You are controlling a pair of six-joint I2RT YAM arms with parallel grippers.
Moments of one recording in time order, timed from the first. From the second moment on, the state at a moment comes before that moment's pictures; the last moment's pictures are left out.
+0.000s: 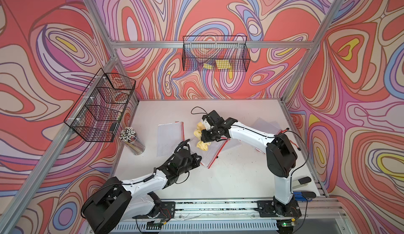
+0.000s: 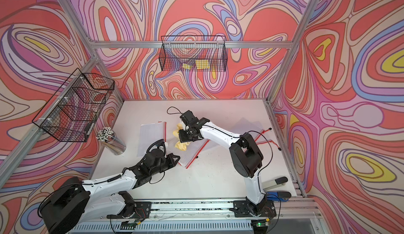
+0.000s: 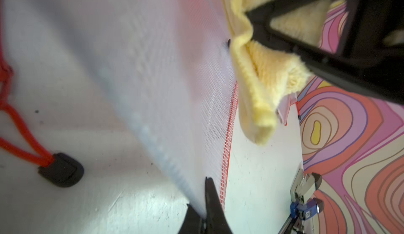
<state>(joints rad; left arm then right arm) -0.71 1.19 0.33 0.24 0.10 -1.00 0.74 1.98 1.59 -0.60 -0.27 0.44</state>
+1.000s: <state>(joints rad) -0.71 1.36 0.45 0.02 0.21 -0.77 0.47 1.98 1.23 -0.41 -0.49 0.47</state>
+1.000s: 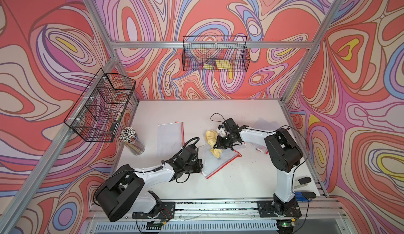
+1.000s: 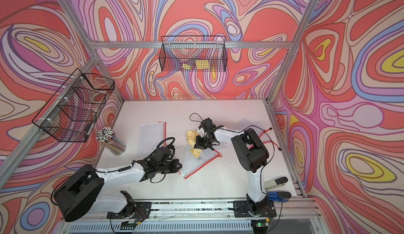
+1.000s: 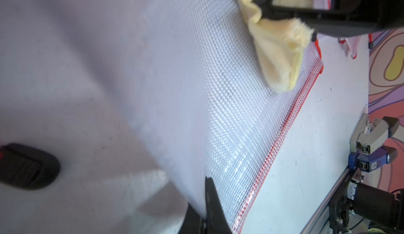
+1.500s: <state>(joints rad) -0.70 1.50 0.54 0.04 0.24 -0.74 0.68 1.95 1.32 -0.46 -0.42 0.50</state>
